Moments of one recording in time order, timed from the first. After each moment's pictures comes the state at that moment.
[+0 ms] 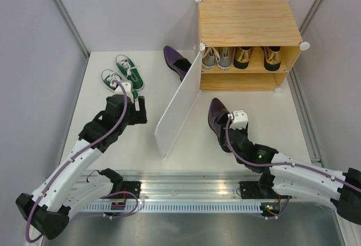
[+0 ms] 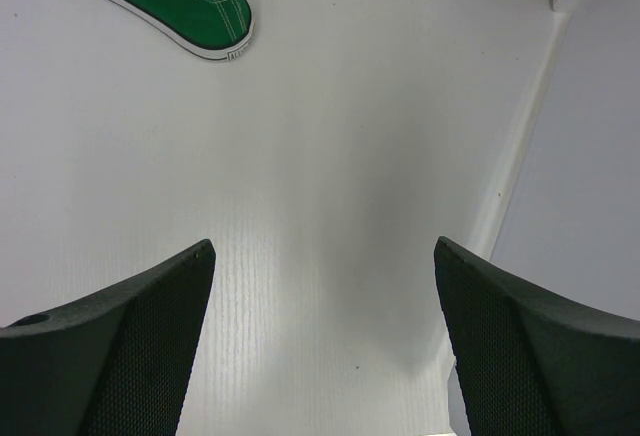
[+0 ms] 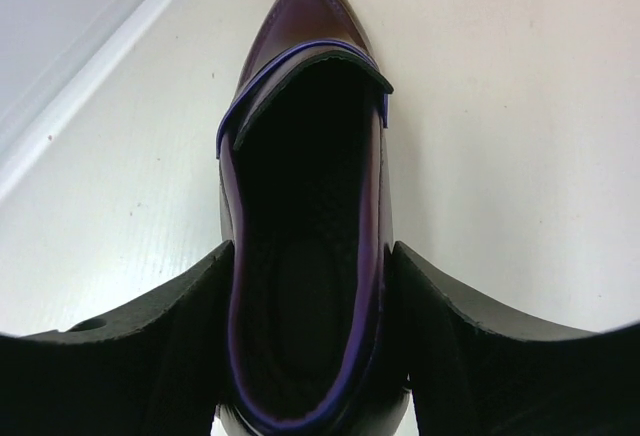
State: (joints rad) left arm -0.53 0.87 0.91 -0.65 -0.36 -0.34; right arm 0.96 0.83 0.41 -0.18 0.74 0.47
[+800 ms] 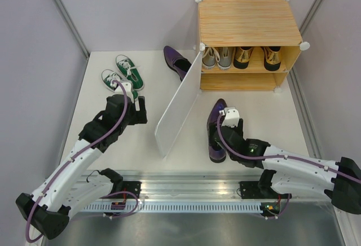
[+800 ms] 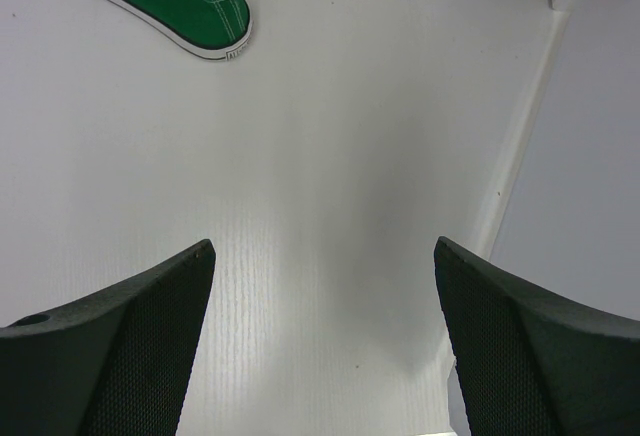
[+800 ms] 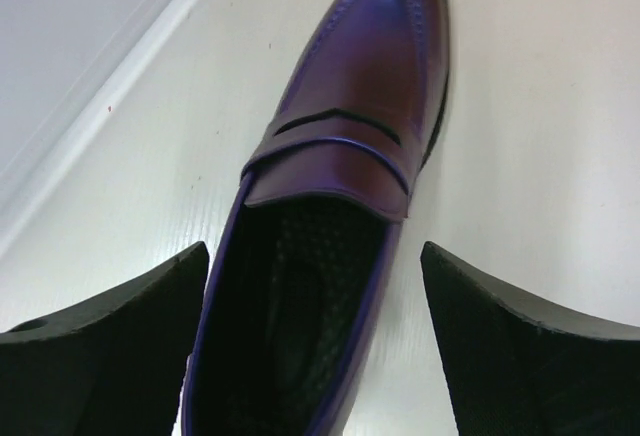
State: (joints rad) left arm -0.53 0.87 0.91 -0.65 -0.36 -0.33; right arm 1.05 0.98 0.56 -0.31 0.73 0.59
